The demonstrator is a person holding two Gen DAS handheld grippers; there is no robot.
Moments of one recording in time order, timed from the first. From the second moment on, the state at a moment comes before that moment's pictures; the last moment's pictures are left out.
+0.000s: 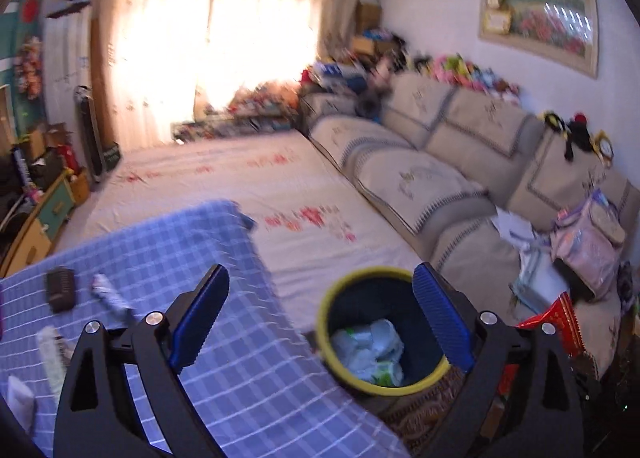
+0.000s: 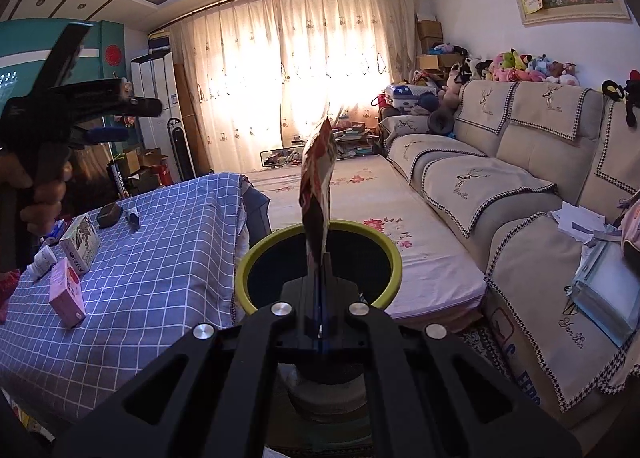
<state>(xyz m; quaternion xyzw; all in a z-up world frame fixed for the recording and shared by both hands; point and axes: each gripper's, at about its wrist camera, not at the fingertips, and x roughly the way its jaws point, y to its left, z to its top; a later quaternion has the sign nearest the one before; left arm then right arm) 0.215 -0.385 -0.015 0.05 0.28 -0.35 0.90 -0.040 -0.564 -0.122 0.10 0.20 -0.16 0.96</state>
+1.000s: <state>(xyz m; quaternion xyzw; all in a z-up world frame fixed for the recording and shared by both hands) 0.246 -0.020 -0.116 -0.04 0.17 0.01 0.98 0.100 -0.556 -0.172 0.07 0.33 -0.17 0.93</state>
